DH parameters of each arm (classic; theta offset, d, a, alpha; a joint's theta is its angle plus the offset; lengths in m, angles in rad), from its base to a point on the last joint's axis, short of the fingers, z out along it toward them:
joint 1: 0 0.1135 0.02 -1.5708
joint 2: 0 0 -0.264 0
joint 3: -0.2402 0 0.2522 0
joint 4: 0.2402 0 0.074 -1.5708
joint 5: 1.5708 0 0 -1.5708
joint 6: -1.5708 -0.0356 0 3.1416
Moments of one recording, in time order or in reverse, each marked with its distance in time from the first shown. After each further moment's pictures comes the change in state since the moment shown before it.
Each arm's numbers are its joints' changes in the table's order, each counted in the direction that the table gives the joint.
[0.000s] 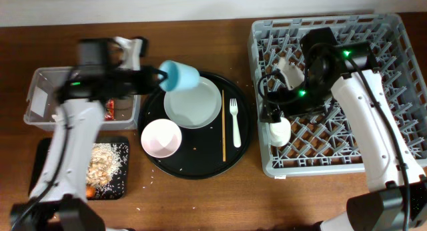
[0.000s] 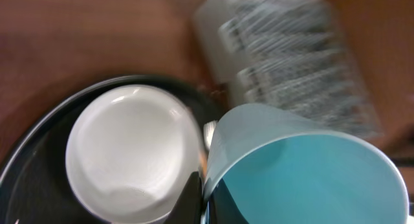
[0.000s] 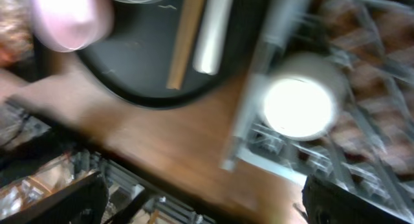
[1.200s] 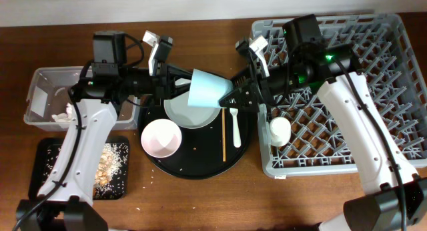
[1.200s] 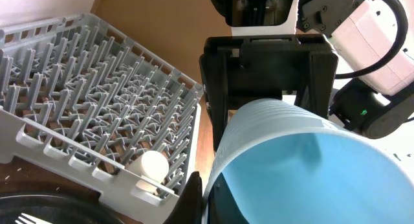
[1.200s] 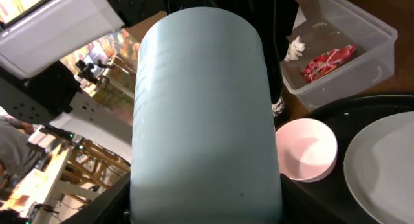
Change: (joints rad) left arm -0.114 0.000 -0.005 -0.136 0.677 -0.228; right arm 0.099 0.002 0.001 -0.375 -0.835 0.320
